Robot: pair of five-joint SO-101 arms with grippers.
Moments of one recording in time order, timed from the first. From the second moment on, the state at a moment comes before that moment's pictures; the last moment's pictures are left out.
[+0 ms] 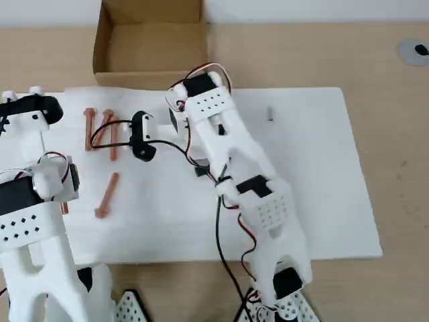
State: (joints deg) left arm -22.3 -46.9 37.4 78.7 -17.9; right arm -30.0 44.8 -35.5 101.5 59.8
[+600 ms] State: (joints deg) left arm -22.3 -46.9 37.4 78.8 -19.5; right arm -29.5 45.6 -29.7 101.5 60.3
